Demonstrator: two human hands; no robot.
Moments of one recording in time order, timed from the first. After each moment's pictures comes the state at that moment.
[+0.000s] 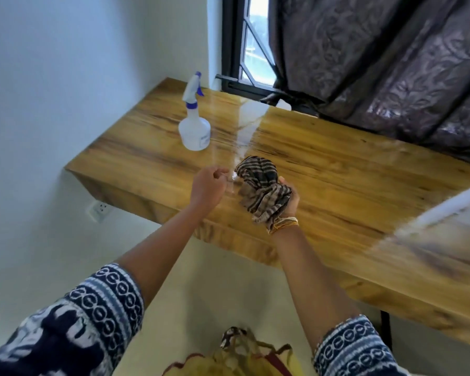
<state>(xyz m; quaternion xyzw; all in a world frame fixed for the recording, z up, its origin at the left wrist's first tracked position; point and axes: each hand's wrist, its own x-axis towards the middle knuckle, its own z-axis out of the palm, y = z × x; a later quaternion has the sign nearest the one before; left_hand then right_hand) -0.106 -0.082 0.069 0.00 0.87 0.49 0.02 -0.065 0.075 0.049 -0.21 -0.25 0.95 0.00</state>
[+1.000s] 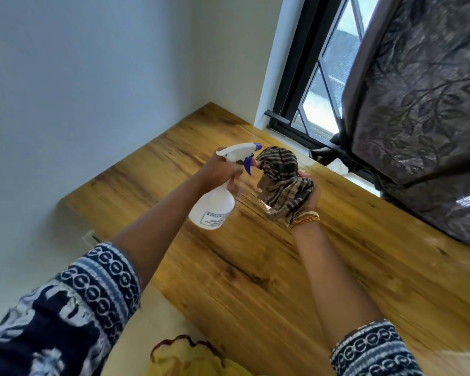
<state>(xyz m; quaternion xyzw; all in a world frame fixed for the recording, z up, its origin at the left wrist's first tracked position) -0.335 -0.107 0.128 0.03 0.79 0.60 0.10 -0.347 0.086 0.076 -0.11 -0.30 0.94 -0.09</state>
